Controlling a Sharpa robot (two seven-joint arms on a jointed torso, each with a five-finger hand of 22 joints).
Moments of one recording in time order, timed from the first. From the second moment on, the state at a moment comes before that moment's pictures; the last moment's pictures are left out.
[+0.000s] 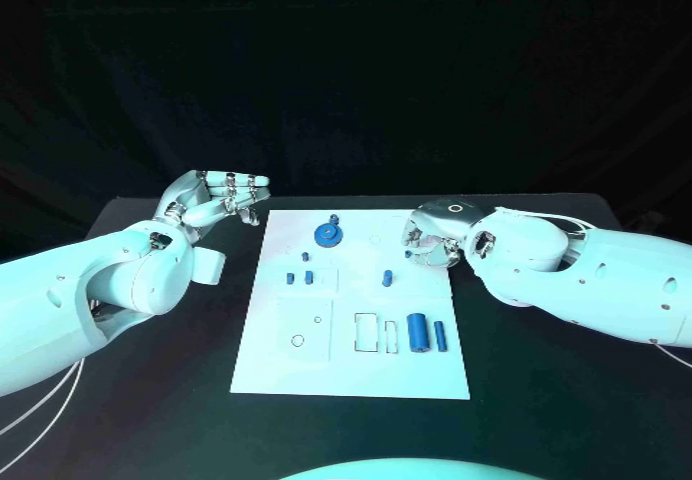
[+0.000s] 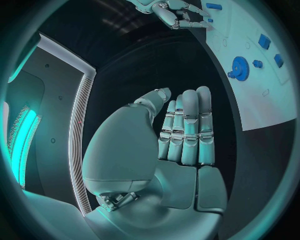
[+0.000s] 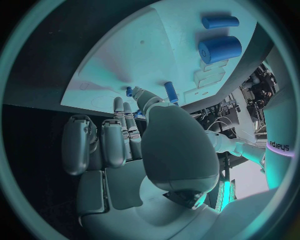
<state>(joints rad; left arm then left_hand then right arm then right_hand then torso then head) 1.19 -0.92 0.03 1.53 -0.20 -0.36 0.36 1.39 -0.19 0.39 0.07 0.34 1.11 0.16 0.07 0.10 1.25 0.08 0.11 0.12 1.19 0.01 0.96 0.43 0.18 1.05 0.10 0.83 0.69 1.27 -0.87 -0.13 1.58 -1.77 -0.21 -0.25 1.39 -0.18 0.35 0.13 0.20 1.08 0.14 0.09 0.10 1.10 0.08 0.15 0.27 1.46 -0.01 1.33 1.27 0.07 1.46 0.09 1.29 1.31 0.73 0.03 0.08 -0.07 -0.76</state>
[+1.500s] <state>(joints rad) 1.19 -0.93 0.03 1.54 -0.14 -0.36 0.37 1.40 -0.17 0.41 0.04 0.35 1.12 0.16 0.08 0.10 1.25 0.08 0.11 0.12 1.19 0.01 0.94 0.41 0.18 1.05 0.10 0.82 0.68 1.24 -0.83 -0.12 1.54 -1.79 -0.22 -0.25 1.44 -0.13 0.48 0.05 0.22 1.17 0.12 0.10 0.12 1.21 0.06 0.12 0.22 1.46 -0.02 1.37 1.29 0.04 1.47 0.08 1.42 1.31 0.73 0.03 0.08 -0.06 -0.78</state>
